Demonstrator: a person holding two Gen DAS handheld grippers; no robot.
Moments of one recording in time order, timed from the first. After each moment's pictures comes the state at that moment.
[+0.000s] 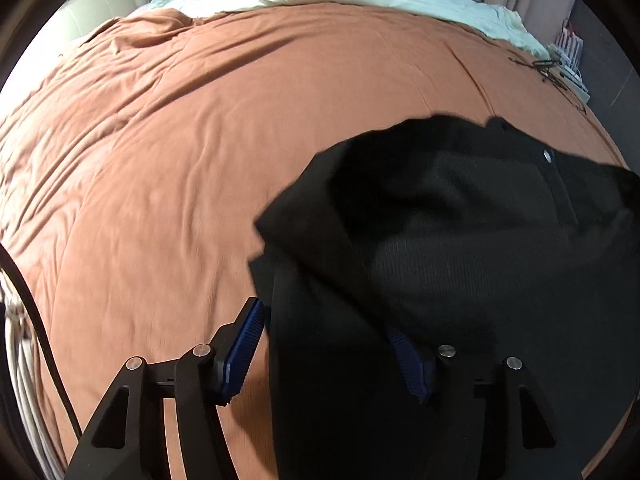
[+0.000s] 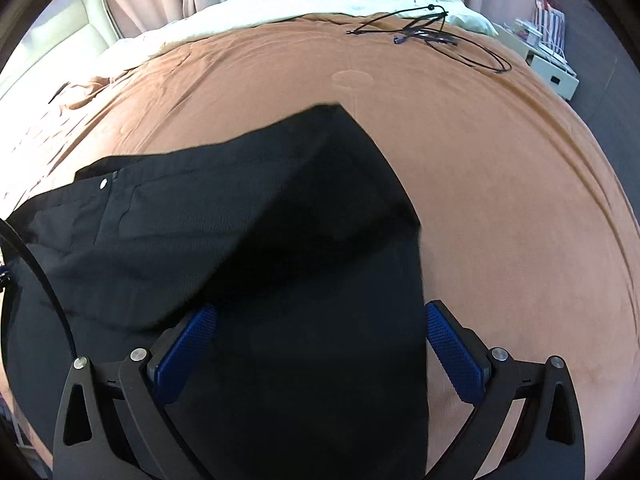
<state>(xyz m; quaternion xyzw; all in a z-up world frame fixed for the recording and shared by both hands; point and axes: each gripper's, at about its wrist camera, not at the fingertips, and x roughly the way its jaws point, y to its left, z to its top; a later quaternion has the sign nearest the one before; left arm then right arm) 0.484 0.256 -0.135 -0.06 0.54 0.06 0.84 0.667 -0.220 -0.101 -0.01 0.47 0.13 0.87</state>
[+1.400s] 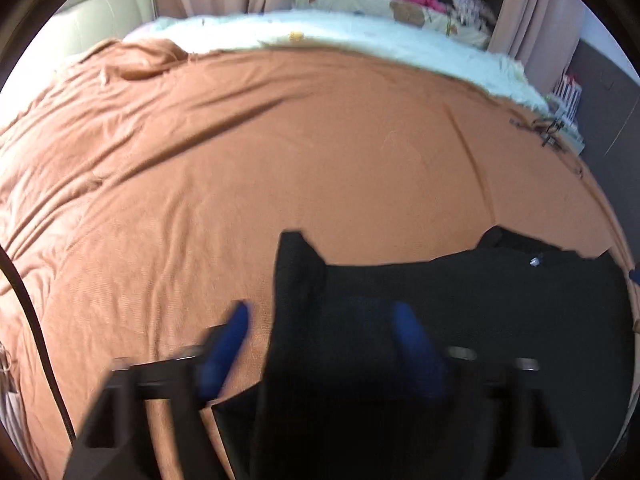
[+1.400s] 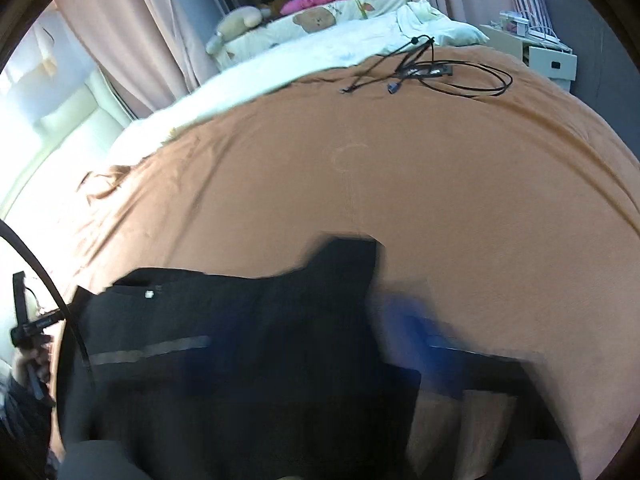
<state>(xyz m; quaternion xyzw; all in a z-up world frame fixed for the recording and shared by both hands) 0.545 0.259 -0.102 -0.10 0.46 0.06 0.88 0.674 -0.269 -0.113 0.11 0.39 0.17 0.90</state>
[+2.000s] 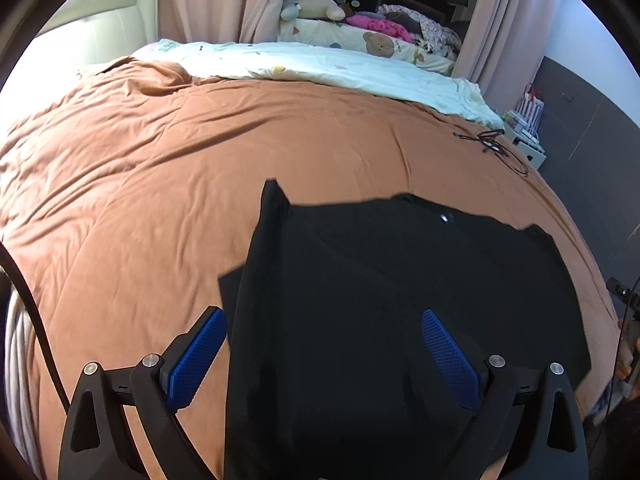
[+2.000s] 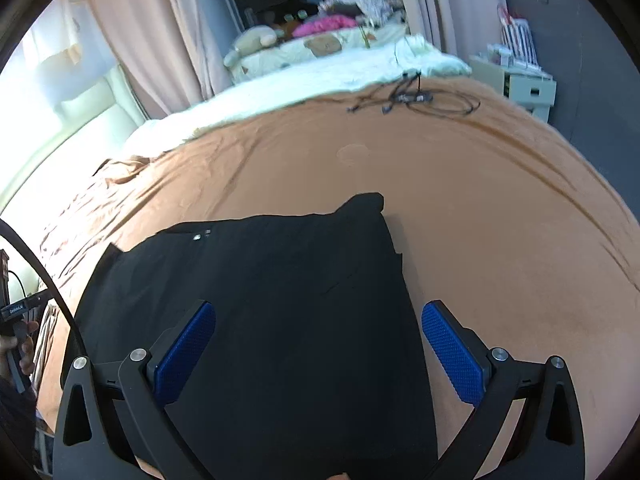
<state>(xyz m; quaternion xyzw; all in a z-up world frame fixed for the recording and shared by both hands) 0.395 0.223 -0.043 -0.12 0.42 0.02 0.90 0.496 -0.279 -0.070 0.08 0.34 0.16 0.93</state>
